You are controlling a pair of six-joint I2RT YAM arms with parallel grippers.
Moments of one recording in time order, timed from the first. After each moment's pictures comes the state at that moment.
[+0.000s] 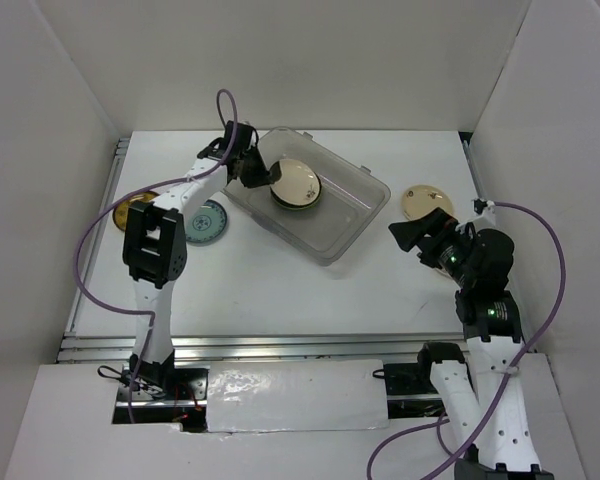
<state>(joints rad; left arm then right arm) -0.32 2.12 1.85 -0.50 0.12 -0.70 -0.06 0.57 0.76 -0.45 -0.38 0.68</state>
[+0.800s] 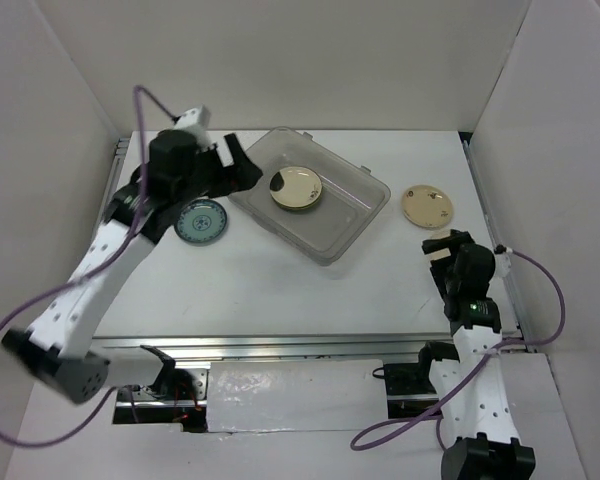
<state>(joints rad) -0.43 1.40 1.58 -0.63 -0.03 -0.58 -0.18 0.60 0.49 -0.43 0.02 0.98</state>
